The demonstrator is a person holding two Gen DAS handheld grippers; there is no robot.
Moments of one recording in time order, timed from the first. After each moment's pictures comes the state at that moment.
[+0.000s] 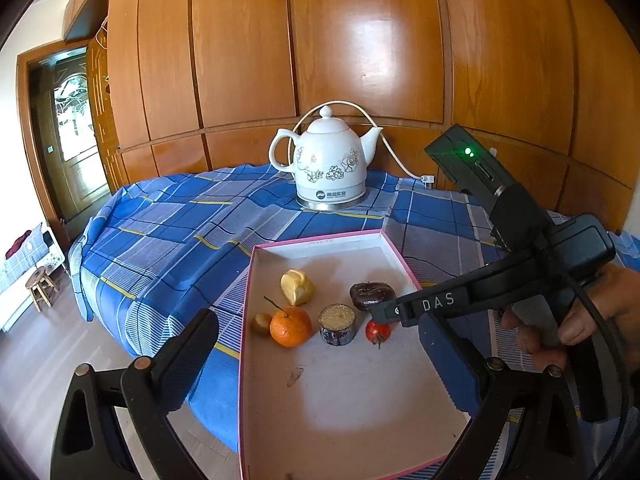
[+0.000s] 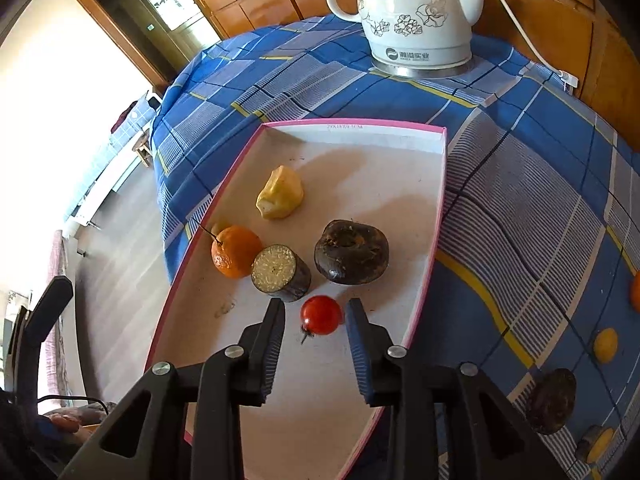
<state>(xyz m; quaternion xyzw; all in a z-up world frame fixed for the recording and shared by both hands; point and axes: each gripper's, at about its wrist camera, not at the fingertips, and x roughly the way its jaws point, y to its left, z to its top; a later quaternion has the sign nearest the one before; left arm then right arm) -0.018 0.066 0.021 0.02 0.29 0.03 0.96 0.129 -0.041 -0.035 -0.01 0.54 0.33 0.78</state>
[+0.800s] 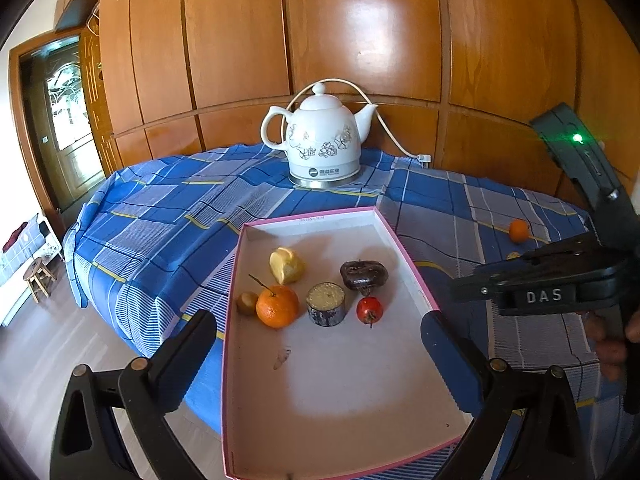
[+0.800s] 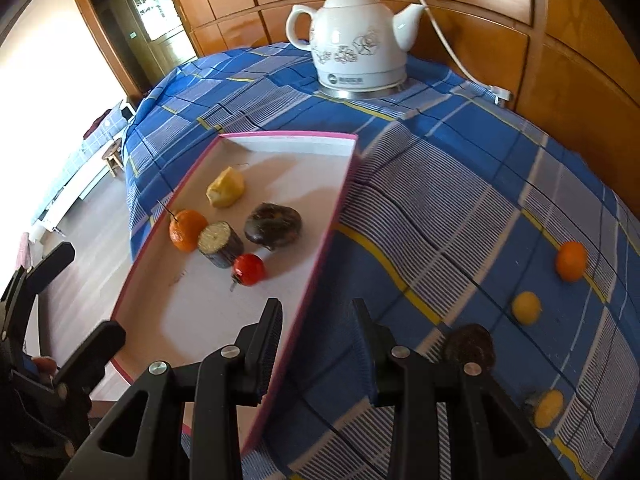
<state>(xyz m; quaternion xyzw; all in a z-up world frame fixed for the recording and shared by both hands) -0.011 0.056 0.010 0.02 0.32 0.02 0.95 0.098 -0.108 -0.021 -0.05 0.50 0.27 0.82</state>
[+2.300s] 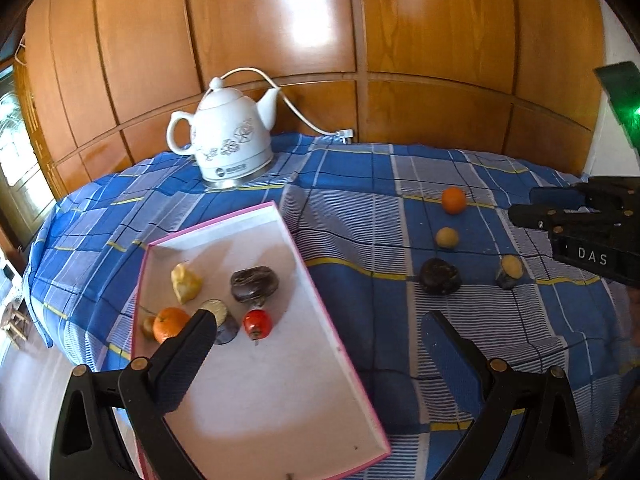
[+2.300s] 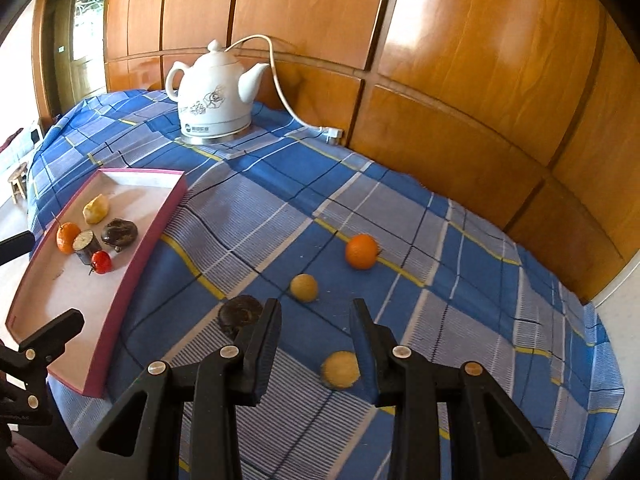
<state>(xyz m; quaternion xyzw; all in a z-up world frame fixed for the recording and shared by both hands) 0.017 -0.031 0.006 0.07 0.36 -0.07 0.93 0.059 -0.222 0.018 -0.12 0.39 0.07 0.91</state>
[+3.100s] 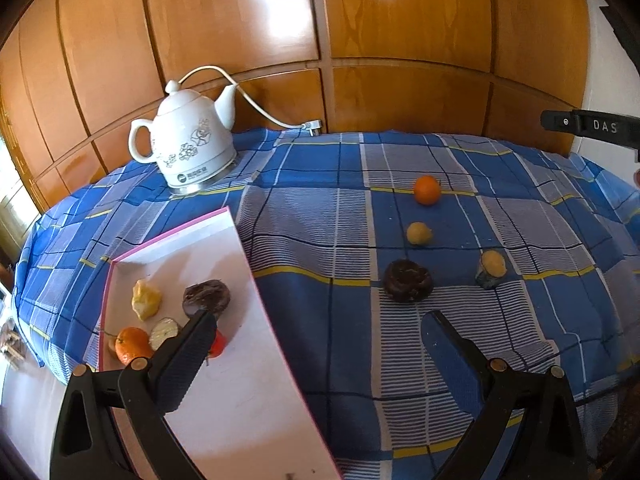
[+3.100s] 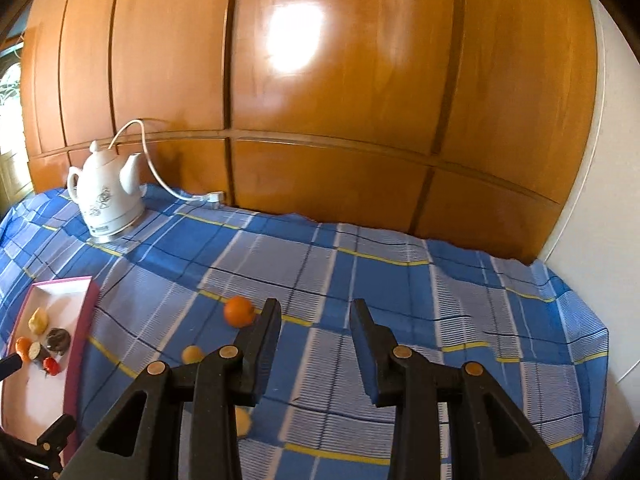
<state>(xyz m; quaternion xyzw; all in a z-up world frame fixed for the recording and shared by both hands) 0.036 -0.071 -0.003 0.10 0.38 -0.10 0.92 0.072 -0.321 0.057 -0.01 0.32 -0.07 0.95</state>
